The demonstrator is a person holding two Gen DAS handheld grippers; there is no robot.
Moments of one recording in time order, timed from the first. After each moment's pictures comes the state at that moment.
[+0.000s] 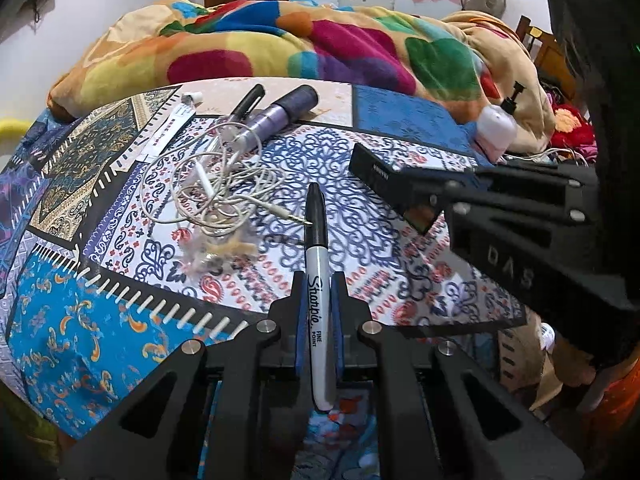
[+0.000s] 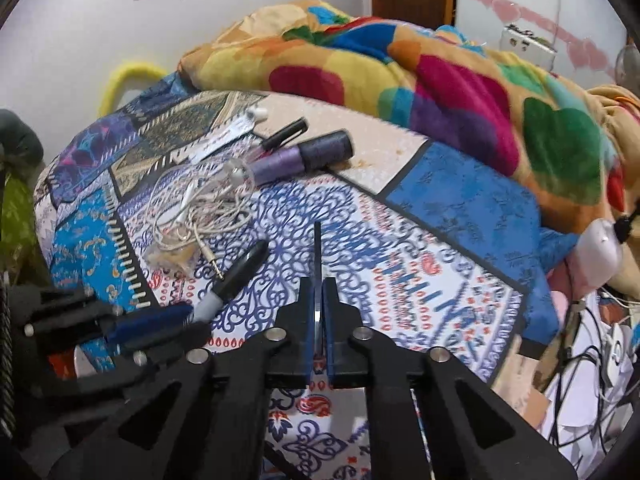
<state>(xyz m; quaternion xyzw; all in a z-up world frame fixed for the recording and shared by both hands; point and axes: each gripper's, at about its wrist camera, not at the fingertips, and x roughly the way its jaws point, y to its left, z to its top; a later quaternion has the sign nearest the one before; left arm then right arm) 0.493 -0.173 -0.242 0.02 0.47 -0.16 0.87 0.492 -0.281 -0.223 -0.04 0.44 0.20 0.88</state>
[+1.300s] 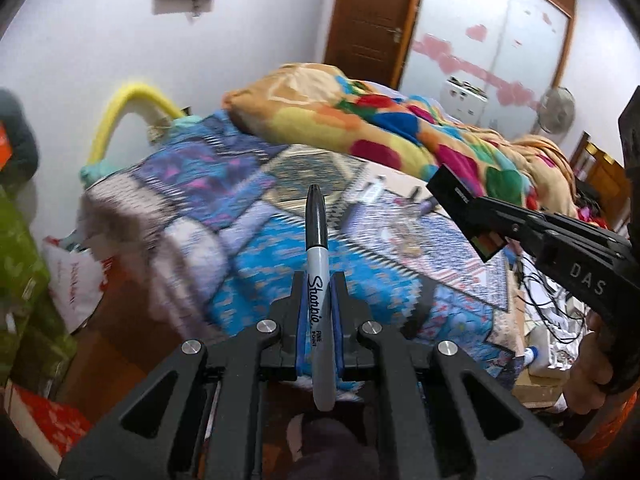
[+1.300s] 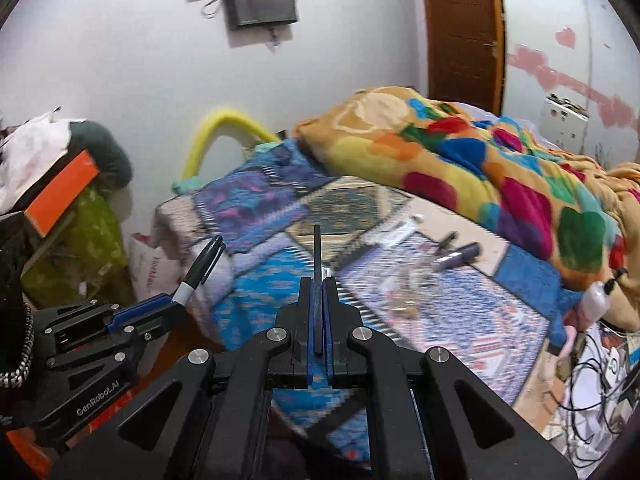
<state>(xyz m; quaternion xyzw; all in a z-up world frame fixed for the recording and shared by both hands) 0.315 0.032 -0.102 -0.09 0.37 0.01 0.92 0.350 -0.164 -0.074 -0.03 0.35 0.30 0.89</state>
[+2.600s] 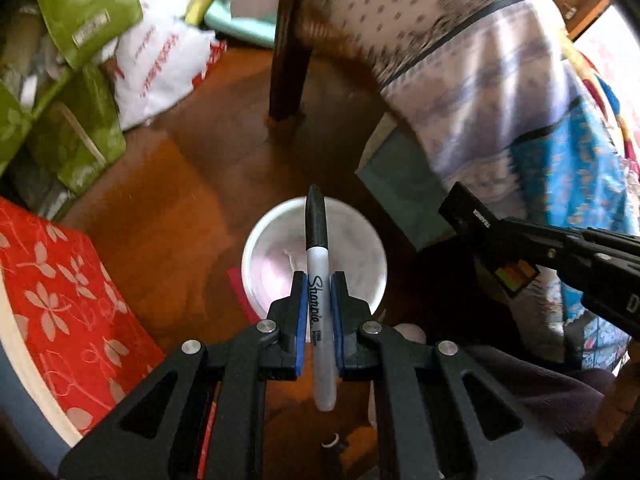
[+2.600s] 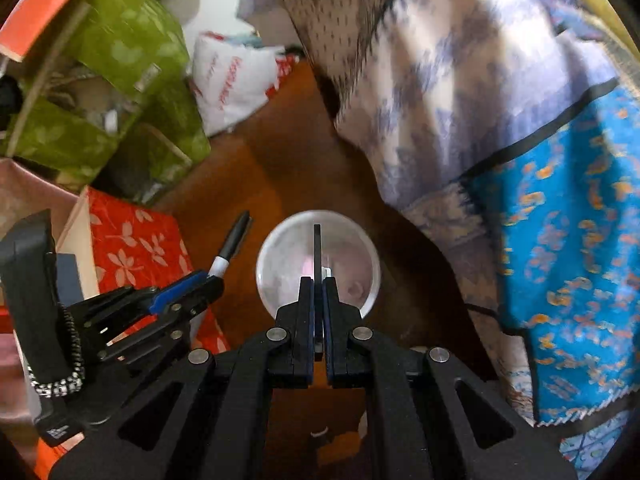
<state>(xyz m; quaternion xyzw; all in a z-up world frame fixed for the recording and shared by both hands) 0.244 0.262 -0.368 -0.26 0.56 0.17 0.77 0.309 0.116 -0.292 -0.16 0.60 0.41 0.67</state>
